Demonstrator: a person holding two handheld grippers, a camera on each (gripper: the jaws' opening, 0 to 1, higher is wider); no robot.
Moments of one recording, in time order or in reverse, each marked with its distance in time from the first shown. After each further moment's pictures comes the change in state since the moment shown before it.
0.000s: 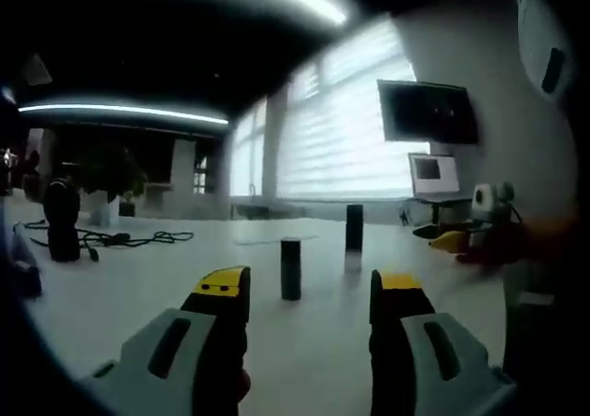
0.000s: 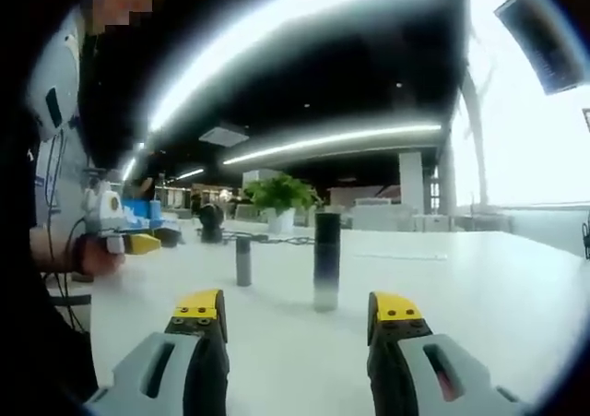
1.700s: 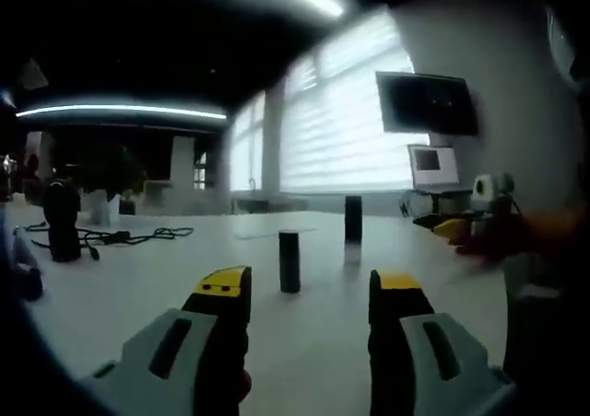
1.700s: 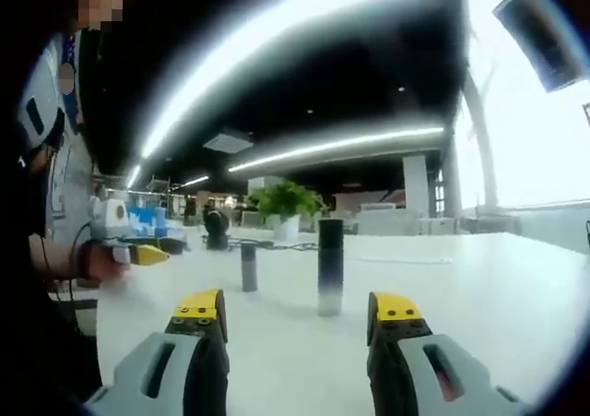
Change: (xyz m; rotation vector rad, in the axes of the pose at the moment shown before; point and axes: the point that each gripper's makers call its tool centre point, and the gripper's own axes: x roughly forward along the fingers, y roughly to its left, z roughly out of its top) left arm -0.001 -0.003 -0.007 0.020 0.034 0.000; right arm -0.003 0.005 0.004 0.017 -0.028 0.034
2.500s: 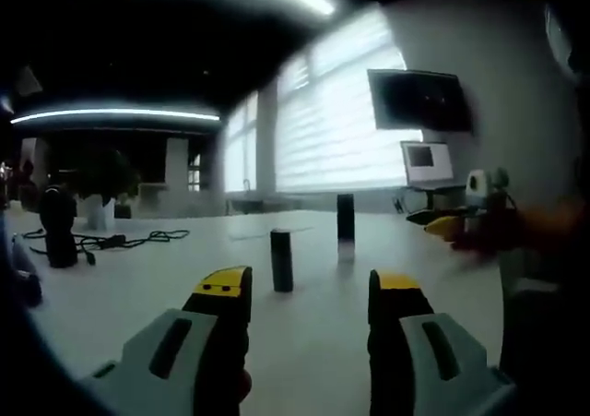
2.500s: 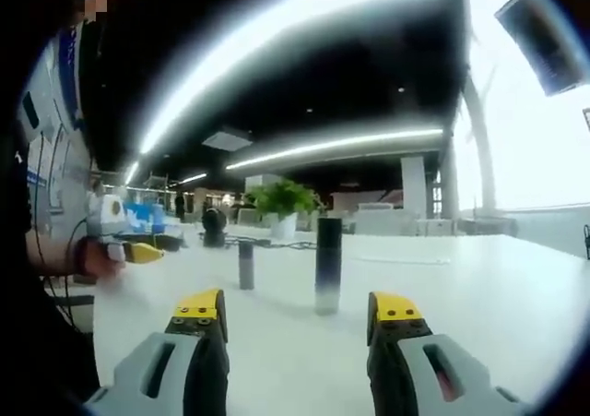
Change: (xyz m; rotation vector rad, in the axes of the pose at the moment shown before) left arm -0.001 -0.007 0.000 0.022 0.002 -0.026; right arm 0.000 -0.002 -0.001 -0.015 0.006 -0.017
